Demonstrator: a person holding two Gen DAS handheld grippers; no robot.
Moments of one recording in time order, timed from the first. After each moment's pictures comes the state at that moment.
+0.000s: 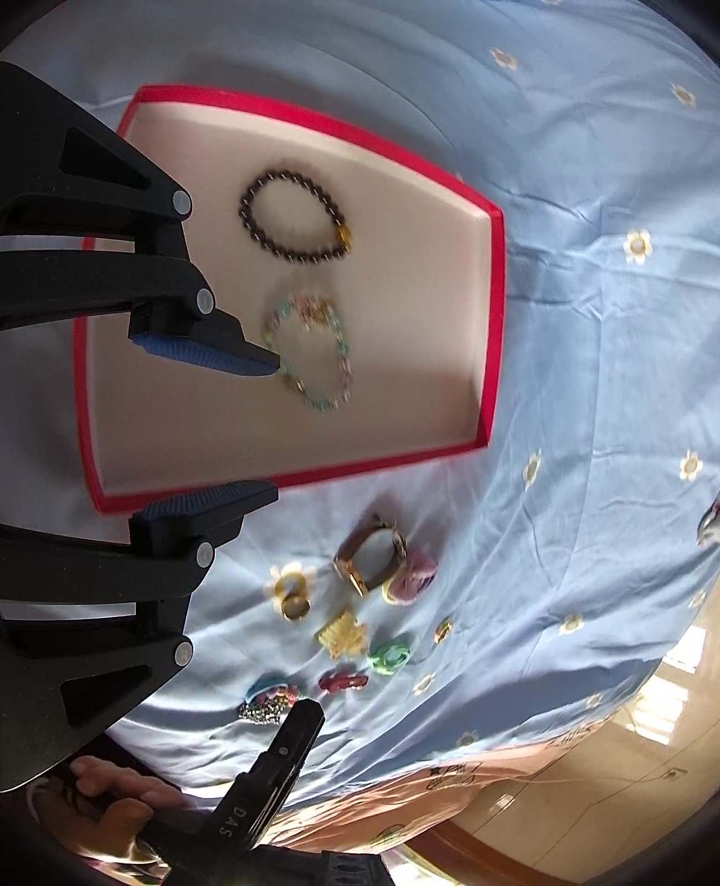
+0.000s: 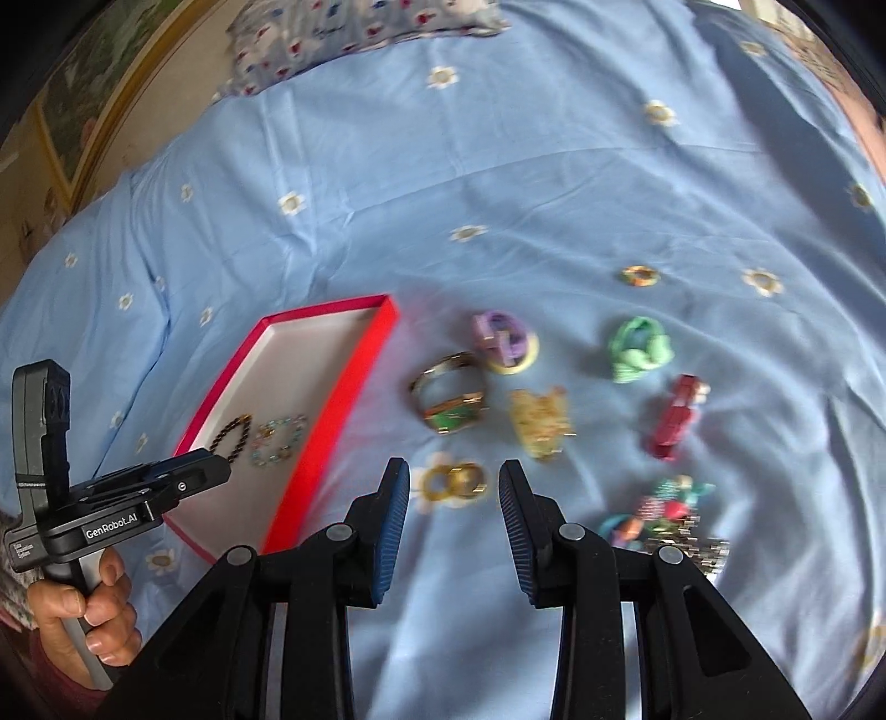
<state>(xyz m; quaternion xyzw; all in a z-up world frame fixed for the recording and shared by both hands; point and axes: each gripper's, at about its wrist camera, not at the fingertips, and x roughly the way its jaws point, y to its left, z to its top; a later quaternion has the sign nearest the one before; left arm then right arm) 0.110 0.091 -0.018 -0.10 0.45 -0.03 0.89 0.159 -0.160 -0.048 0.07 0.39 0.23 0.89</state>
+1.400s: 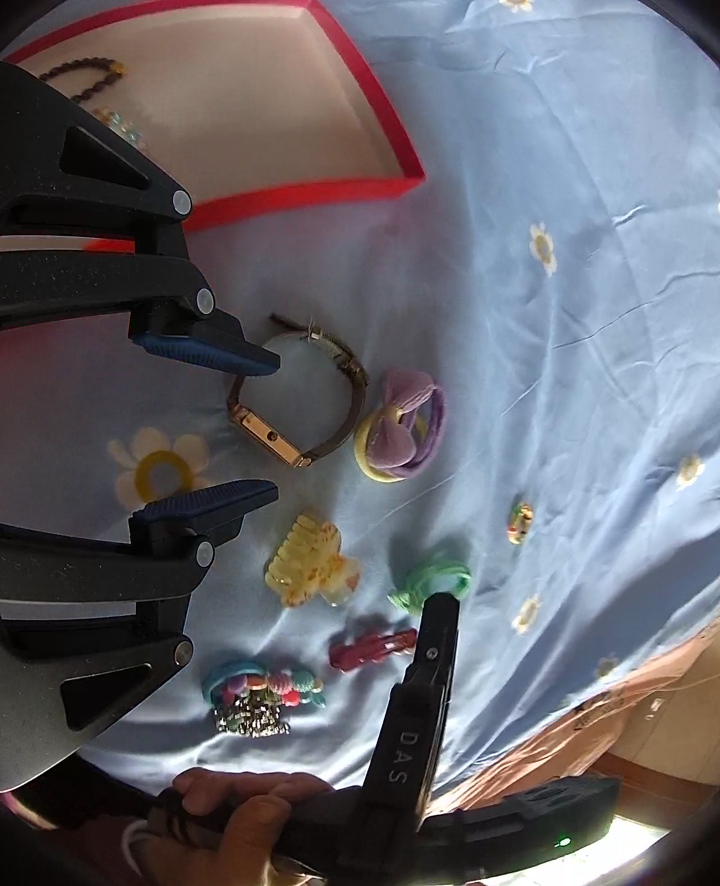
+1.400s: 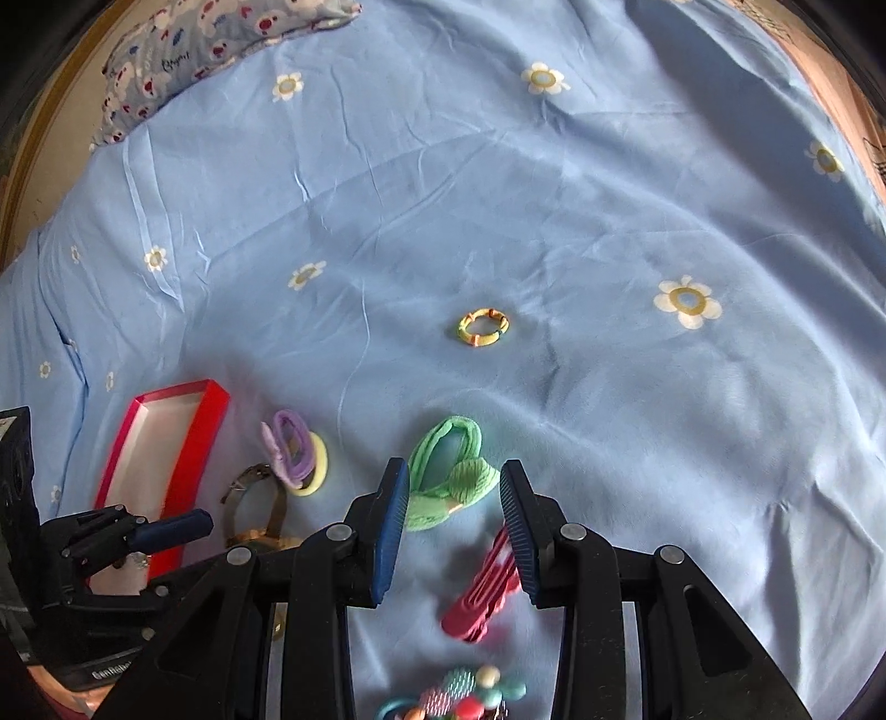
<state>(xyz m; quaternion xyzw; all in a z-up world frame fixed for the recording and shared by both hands) 0.228 -0.028 -0.057 0.04 0.50 -0.16 0.85 0.273 -0.220 -0.074 0.08 0.42 0.15 0.89</state>
